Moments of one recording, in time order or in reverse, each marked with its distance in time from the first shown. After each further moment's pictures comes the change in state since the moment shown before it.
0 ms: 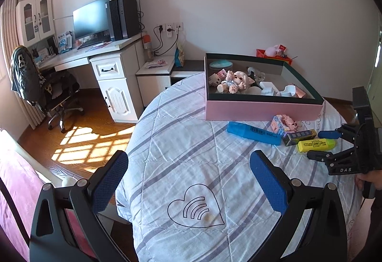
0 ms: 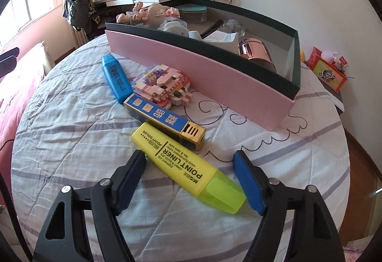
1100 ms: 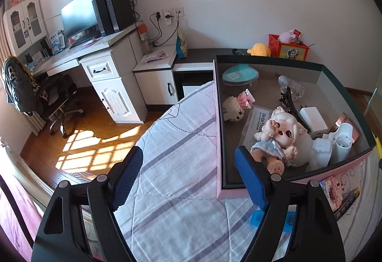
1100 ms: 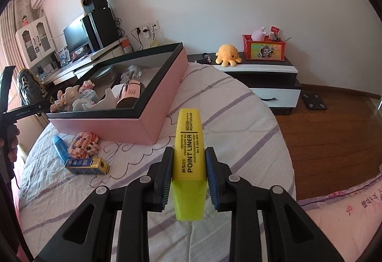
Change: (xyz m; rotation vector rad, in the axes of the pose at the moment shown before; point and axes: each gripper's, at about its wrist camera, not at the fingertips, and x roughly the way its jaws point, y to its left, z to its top) left arm 0.160 -0.014 0.107 0.056 0.129 0.051; right arm -0.049 -0.105 -0.028 0.456 -0.236 -0.153
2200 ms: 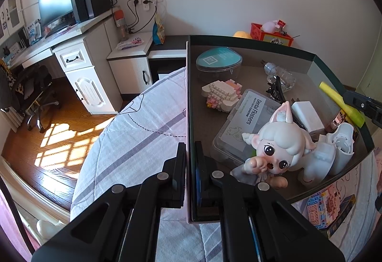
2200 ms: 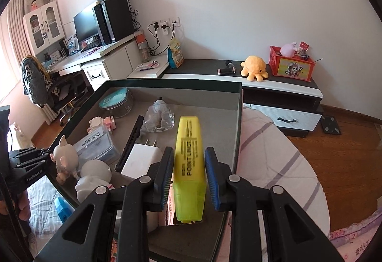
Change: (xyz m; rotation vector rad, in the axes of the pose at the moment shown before) left arm 0.041 -0.017 0.001 0.000 0.060 -0.136; right arm 0.089 0.079 0.104 -0.104 0.033 0.038
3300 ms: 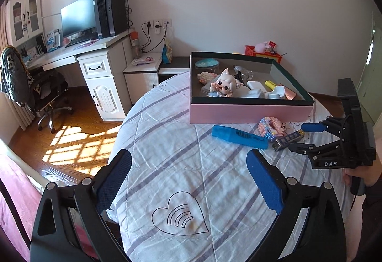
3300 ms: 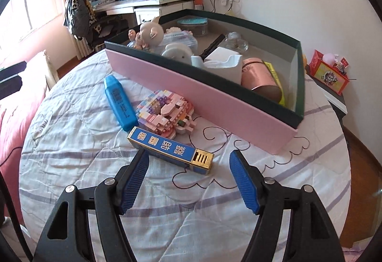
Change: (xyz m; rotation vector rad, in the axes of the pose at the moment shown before) left arm -0.174 -0.004 -0.120 -0.024 -0.164 0.019; right arm -0.039 0.060 -0.112 -0.341 0.178 0.128
